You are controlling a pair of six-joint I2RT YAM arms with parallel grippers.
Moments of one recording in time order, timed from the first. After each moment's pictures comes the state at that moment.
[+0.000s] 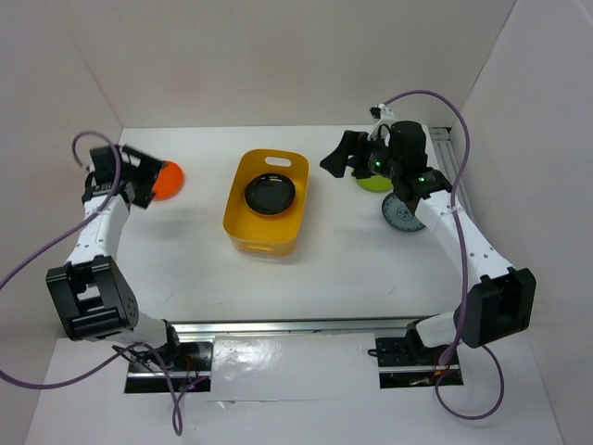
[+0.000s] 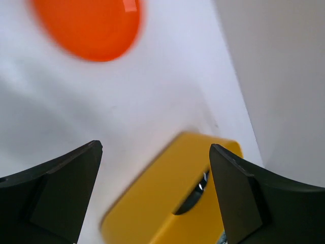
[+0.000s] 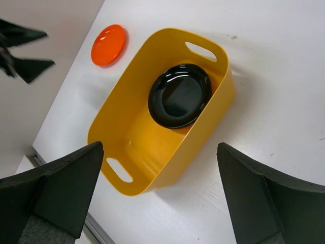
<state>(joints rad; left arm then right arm) 0.21 1.46 1.25 -0.38 0.12 -0.91 0.28 1.38 1.27 -0.22 -0.42 0.39</state>
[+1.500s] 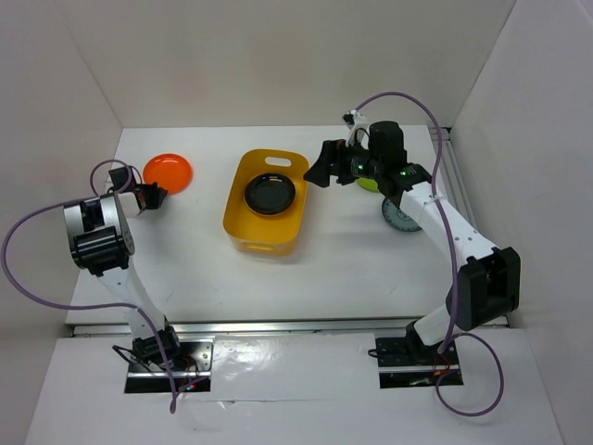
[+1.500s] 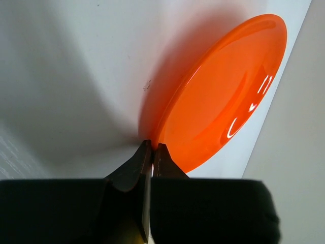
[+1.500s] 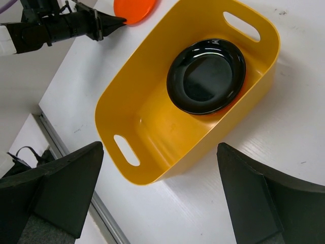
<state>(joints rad) 0.38 2.02 1.15 0.10 0.13 -1.27 0.35 1.49 1.31 -0.25 -0.53 0.31</state>
